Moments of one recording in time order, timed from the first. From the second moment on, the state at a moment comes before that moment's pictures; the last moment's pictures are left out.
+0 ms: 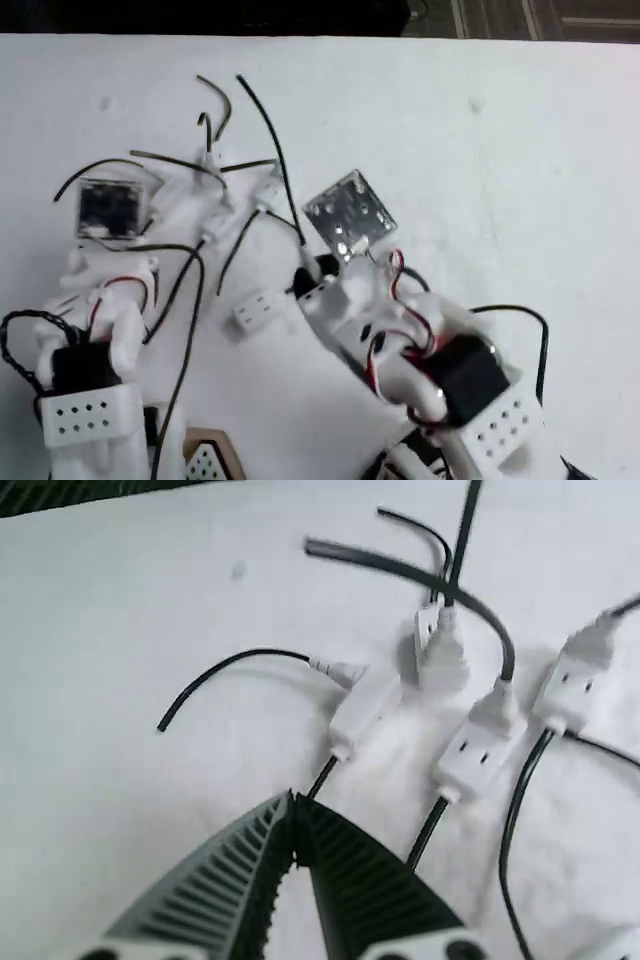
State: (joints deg) left arm -15.3 -71.3 65.0 53.4 -13.1; right arm -40.9 -59.4 32.8 75.3 1.7
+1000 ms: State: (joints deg) left arm 28.3 -82.2 52.6 62.5 -0.9; right arm -50.5 -75.7 57.4 55.4 -0.6
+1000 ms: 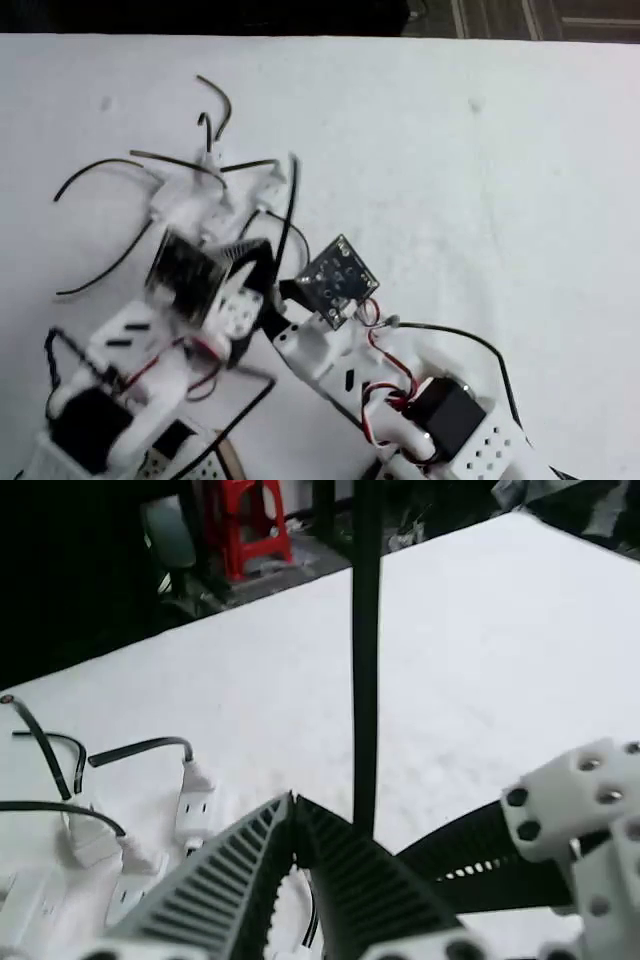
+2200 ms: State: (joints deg) left arm 34.9 -104.0 64.3 71.3 -21.0; right arm -59.5 -75.7 58.9 58.5 -0.6
